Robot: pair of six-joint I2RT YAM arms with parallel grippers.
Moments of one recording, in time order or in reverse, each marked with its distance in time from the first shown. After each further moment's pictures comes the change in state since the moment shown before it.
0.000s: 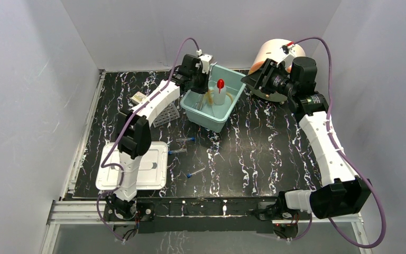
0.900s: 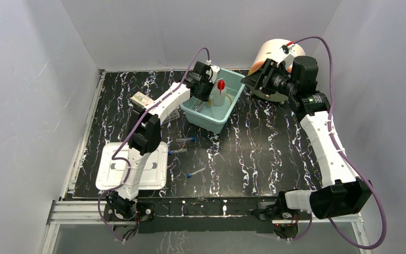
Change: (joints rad) left arm -0.038 0.174 0.137 -0.149 -0.117 0.093; right arm 0.000 -0.002 0.025 -0.054 -0.018 -0.005
